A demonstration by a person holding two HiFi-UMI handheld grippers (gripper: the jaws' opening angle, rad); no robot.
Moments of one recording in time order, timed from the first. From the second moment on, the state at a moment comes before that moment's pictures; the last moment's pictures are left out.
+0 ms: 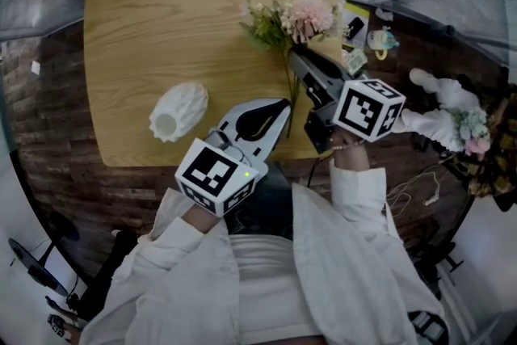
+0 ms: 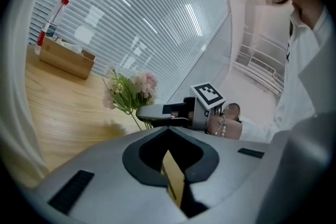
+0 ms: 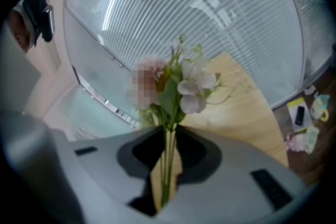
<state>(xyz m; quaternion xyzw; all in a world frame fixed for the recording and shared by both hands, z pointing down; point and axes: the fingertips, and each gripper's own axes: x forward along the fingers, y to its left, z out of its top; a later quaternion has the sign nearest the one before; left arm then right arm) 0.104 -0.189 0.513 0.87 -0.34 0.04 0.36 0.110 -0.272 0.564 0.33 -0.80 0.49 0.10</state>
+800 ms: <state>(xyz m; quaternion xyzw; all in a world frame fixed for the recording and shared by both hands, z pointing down) 0.073 -0.185 0.393 0.91 -0.34 -0.03 0.23 0.083 -0.251 0.407 0.32 -0.87 0.36 0.05</state>
